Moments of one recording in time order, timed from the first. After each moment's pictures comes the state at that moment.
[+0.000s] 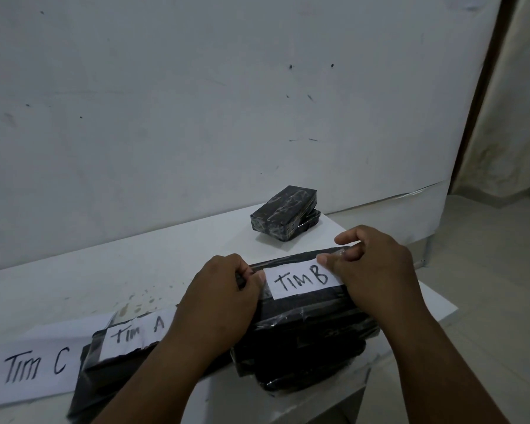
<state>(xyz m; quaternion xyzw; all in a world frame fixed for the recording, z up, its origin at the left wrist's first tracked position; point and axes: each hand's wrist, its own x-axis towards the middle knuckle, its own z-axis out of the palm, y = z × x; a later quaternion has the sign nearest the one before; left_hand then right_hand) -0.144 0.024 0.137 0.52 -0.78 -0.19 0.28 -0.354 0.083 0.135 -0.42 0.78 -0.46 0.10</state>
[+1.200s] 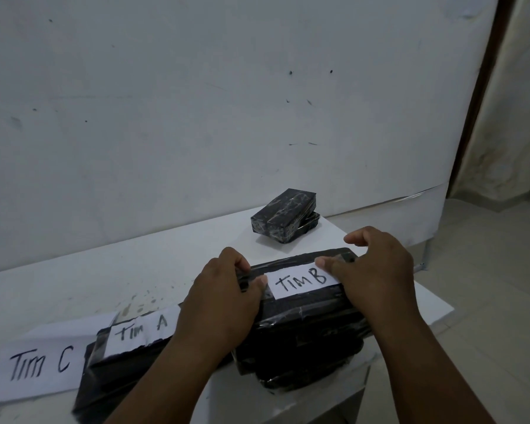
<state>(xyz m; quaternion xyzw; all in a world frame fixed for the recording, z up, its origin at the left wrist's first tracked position) -0.145 0.029 0.131 0.54 -0.77 -0.19 0.29 -0.342 0.088 0.136 -0.38 0.79 -0.47 0.04</state>
